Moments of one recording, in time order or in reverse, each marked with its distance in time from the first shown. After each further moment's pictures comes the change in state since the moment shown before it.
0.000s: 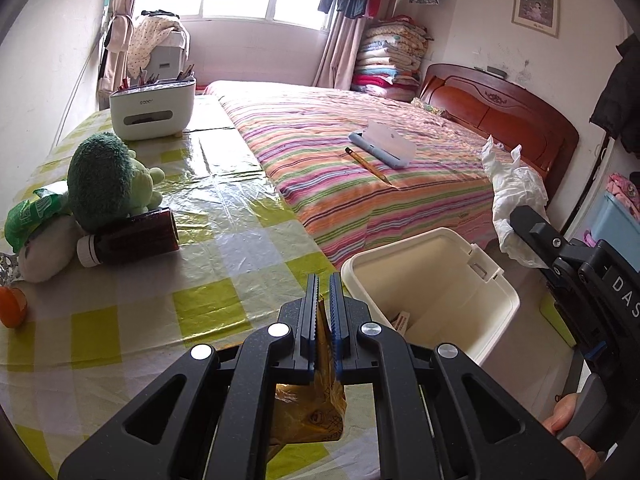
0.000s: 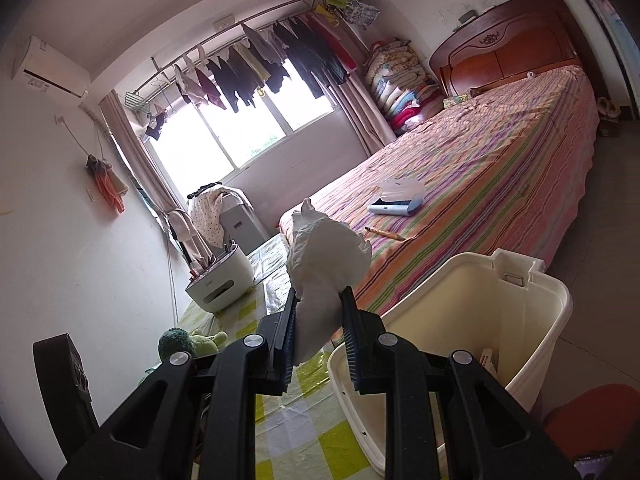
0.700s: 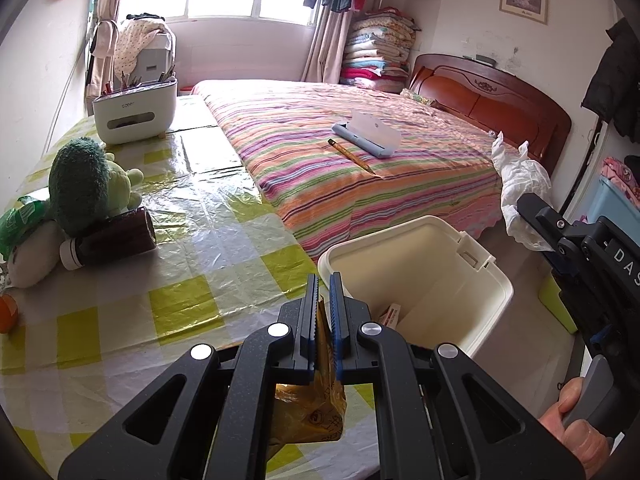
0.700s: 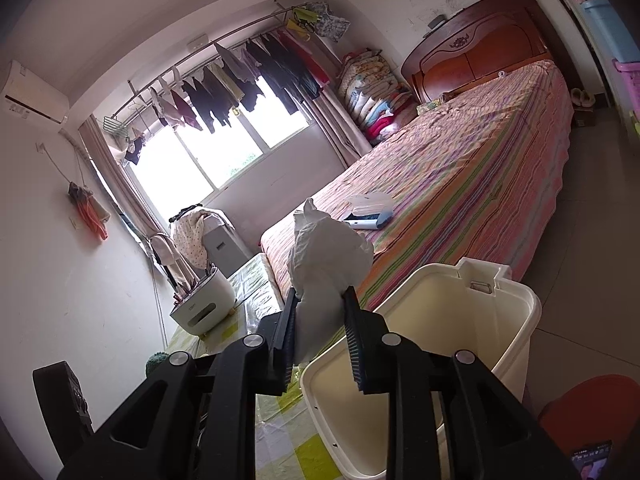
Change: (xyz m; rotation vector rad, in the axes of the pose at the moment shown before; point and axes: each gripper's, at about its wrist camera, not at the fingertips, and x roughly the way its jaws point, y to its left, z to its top) left arm 0.008 -0.018 -0.003 0.041 0.016 -0.017; right arm -0.014 -0.022 0.006 0.074 -0.058 -0.064
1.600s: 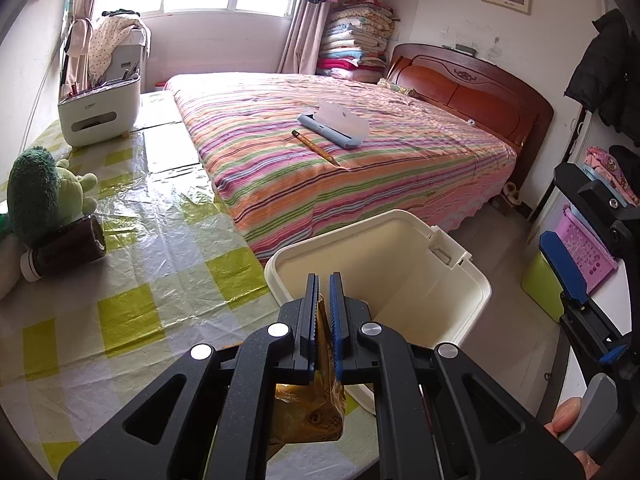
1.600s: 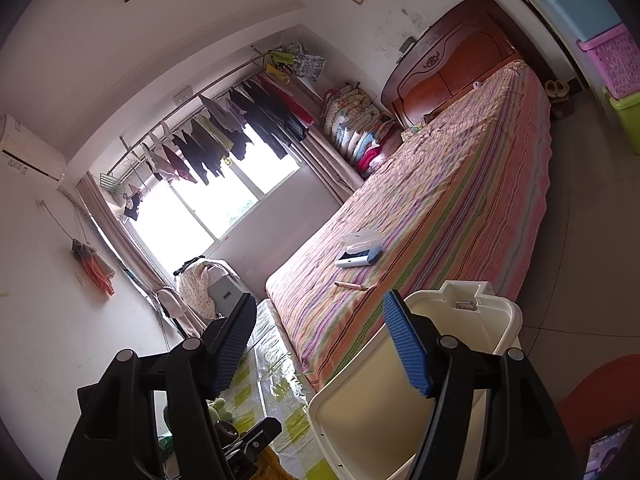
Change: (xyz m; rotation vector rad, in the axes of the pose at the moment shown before) left arm 0.026 -0.032 0.008 0.029 0.038 -0.083; right arm -0.025 -0.025 0.007 0.130 -0.154 0.025
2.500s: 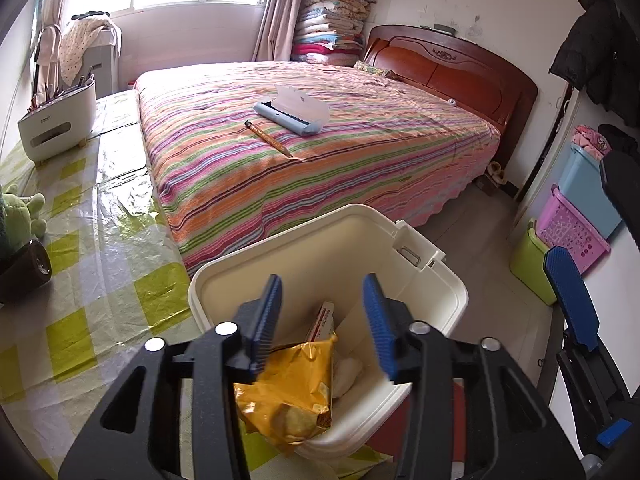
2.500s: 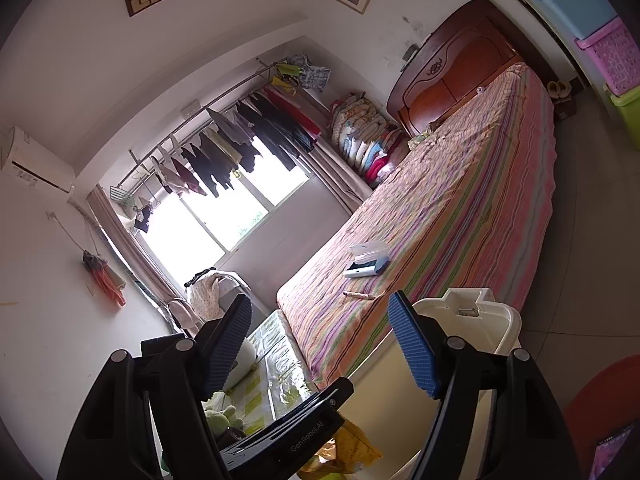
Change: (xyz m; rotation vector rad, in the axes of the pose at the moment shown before) left arm 0.036 -0.045 0.015 0.061 0.042 -0.036; right arm -0.009 -0.005 0.002 0.014 -0.036 0.037
